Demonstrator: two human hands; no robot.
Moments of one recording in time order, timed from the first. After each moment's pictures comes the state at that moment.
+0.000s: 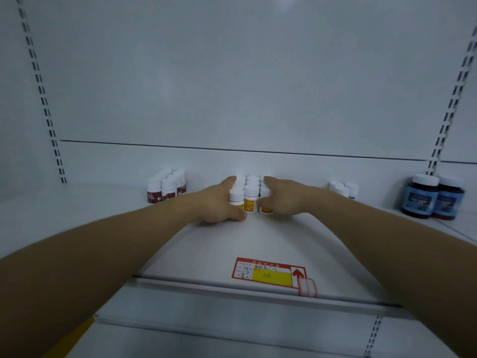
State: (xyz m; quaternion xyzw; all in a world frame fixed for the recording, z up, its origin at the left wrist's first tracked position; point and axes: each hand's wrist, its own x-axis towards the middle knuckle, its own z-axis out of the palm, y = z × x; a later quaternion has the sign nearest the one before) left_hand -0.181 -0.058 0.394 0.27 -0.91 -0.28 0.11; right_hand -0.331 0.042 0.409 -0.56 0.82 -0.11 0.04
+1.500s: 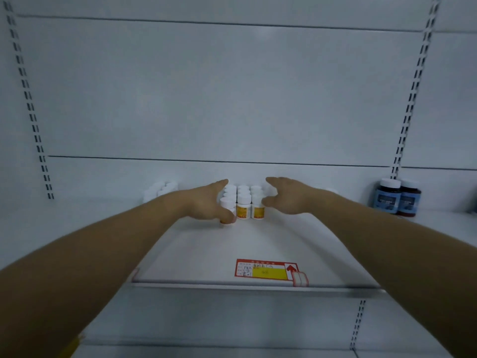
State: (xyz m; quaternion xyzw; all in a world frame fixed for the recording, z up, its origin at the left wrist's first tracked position) left_hand -0.166 -0.067 0.417 0.27 -0.94 -0.19 0.07; right_hand -0.329 0.072 0.428 -0.51 0.85 -0.11 0.00
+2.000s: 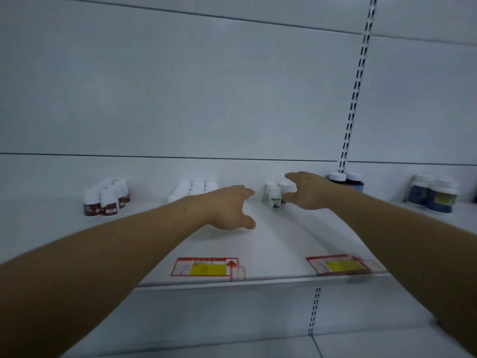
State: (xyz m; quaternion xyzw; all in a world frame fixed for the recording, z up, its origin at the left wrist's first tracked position) left_hand -0.245 0.036 0.415 0.14 -0.98 -0.08 0.05; right_hand -0.413 0.171 0.433 -0.44 0.90 -0.06 -0.05
